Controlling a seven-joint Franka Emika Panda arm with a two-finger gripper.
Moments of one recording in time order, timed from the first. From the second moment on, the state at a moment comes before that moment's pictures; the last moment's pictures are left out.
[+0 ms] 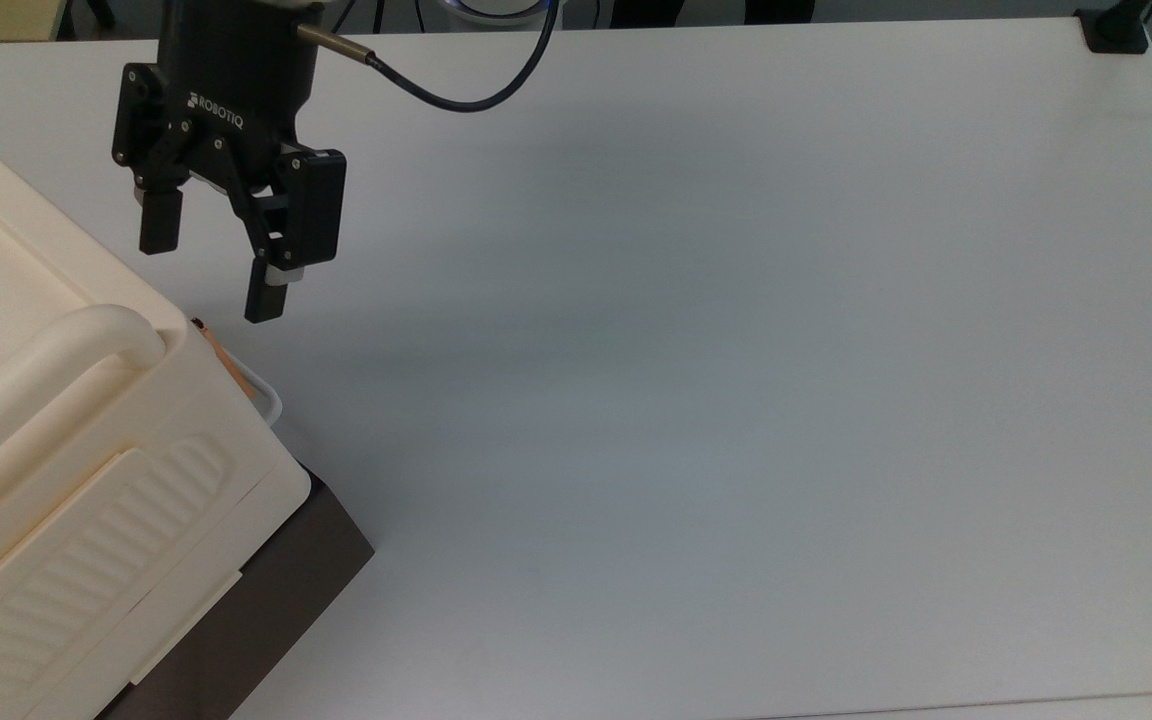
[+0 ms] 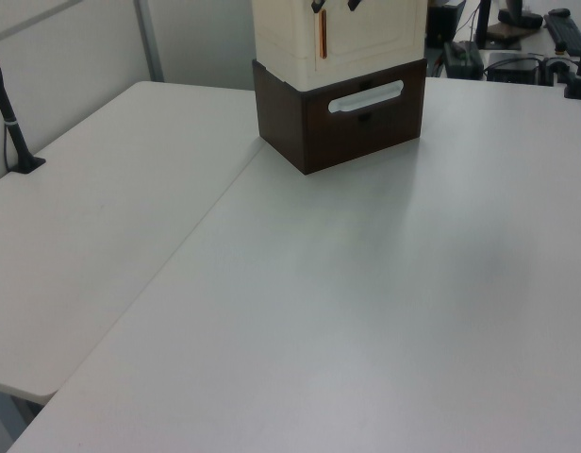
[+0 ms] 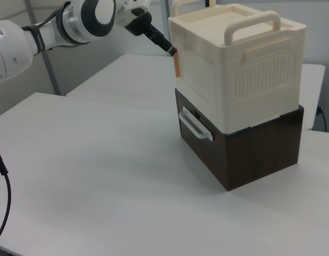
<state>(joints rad) 0.08 0.36 -0.17 -1.25 -0.24 2.30 0.68</state>
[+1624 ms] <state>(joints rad) 0.10 0.43 -0.17 -1.25 -0.37 2.35 0.73</state>
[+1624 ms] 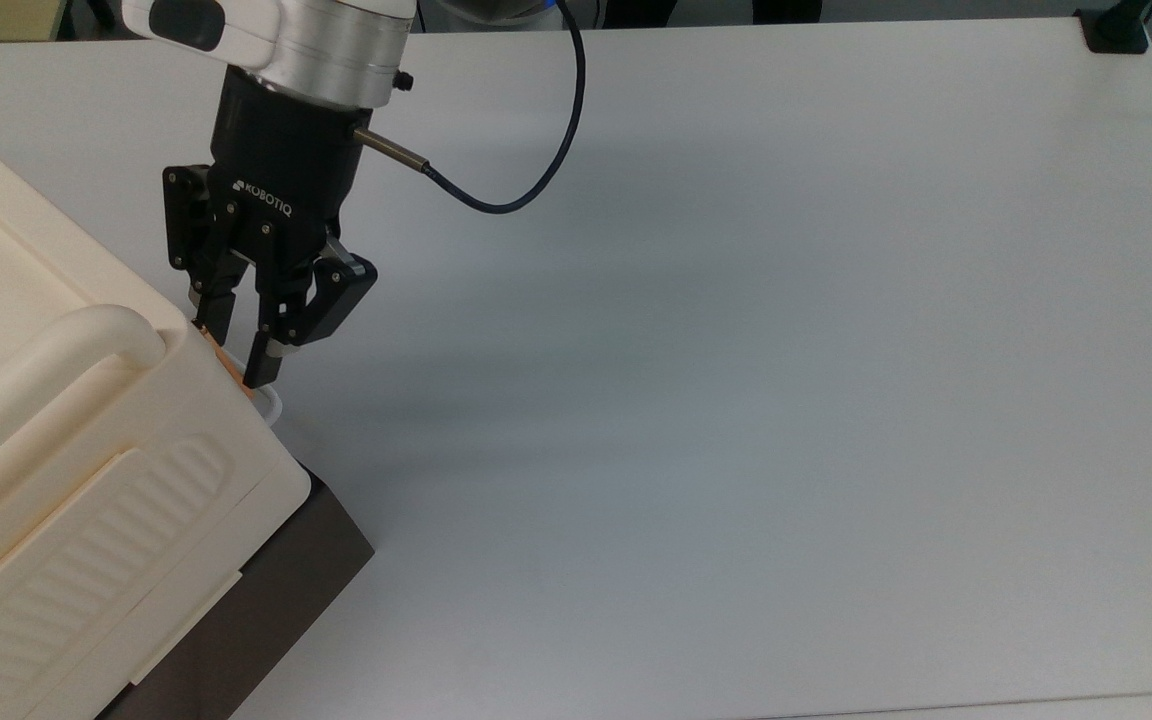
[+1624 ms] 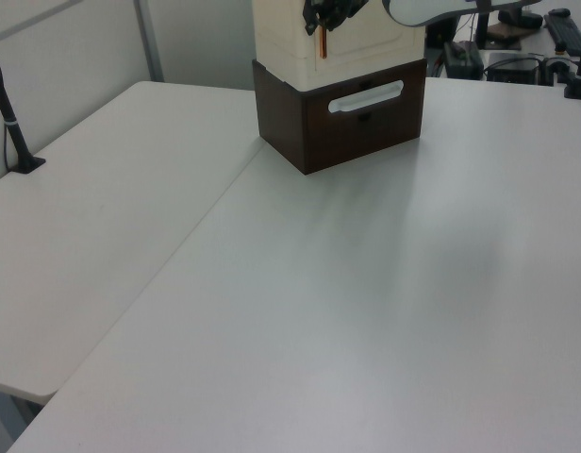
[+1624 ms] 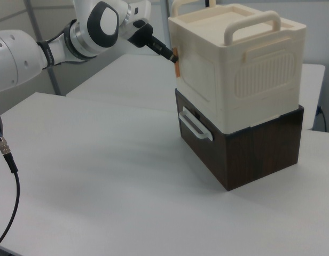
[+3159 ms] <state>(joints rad) 0.14 0.35 -0.16 -1.25 -0.31 2.03 0.67</state>
